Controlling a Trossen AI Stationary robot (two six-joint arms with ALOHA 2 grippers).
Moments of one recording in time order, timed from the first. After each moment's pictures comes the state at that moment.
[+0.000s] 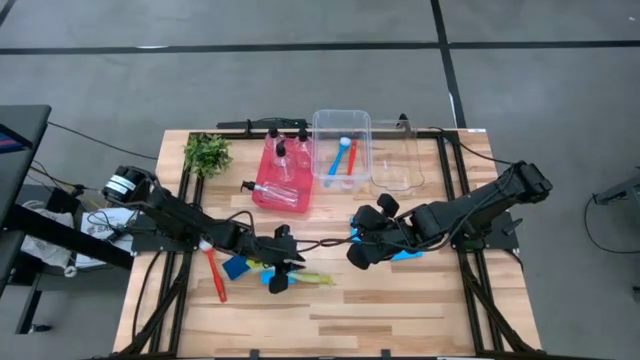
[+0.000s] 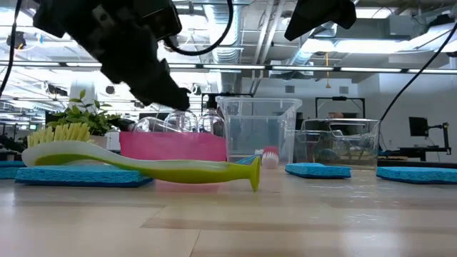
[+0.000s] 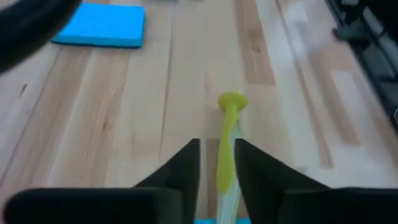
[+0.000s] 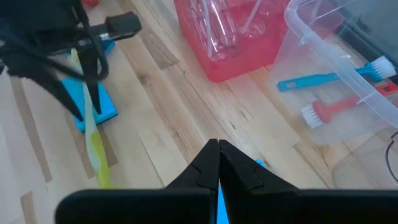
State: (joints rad) left arm -0.38 1.55 0.71 0.20 -0.18 -0.29; right arm 0.38 1.36 1.26 -0.81 0.63 0.75
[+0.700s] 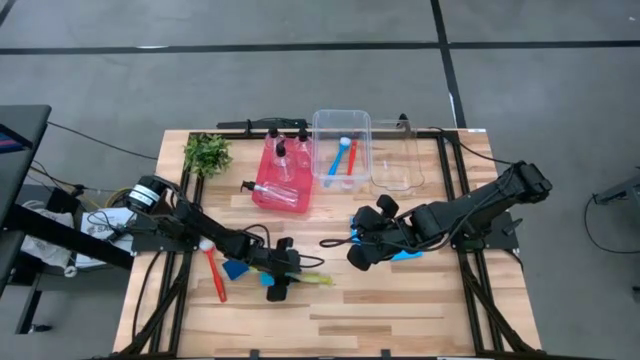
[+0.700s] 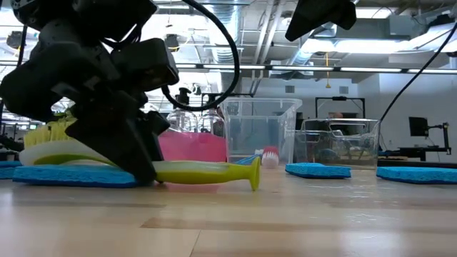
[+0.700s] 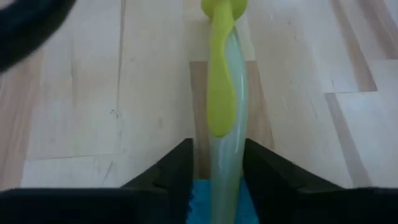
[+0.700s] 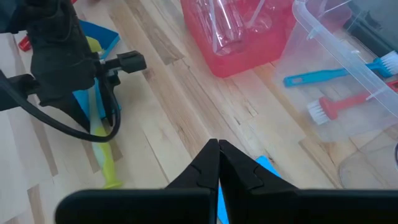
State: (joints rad) left arm -0.41 1.76 0.71 0.22 -0.09 -0.24; right arm 0.38 1.36 1.26 -0.81 0.60 0.75
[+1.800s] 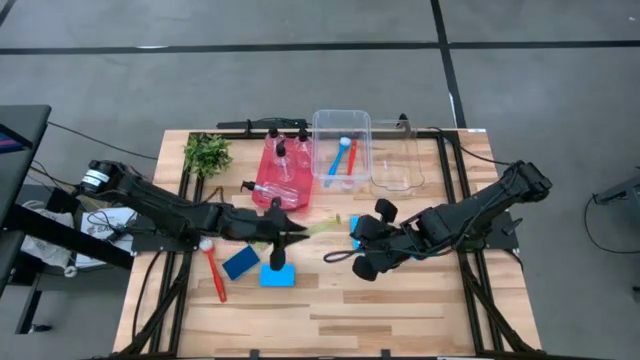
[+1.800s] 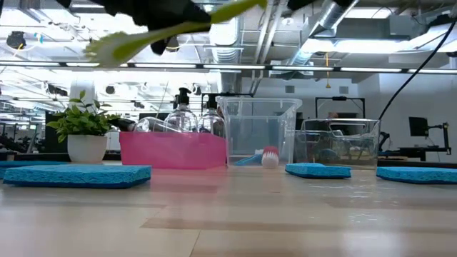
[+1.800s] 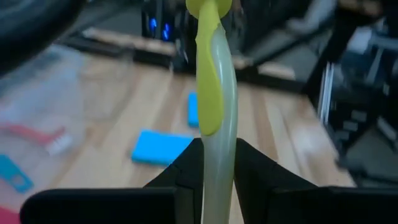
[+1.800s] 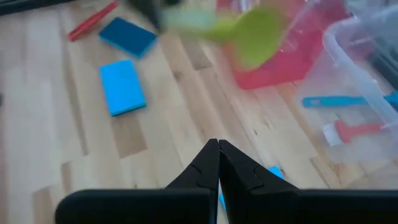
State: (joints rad) left arm -0.30 1.29 0.71 0.29 -0.31 -0.22; right arm 0.46 1.36 1.35 -0.84 0.60 0.64
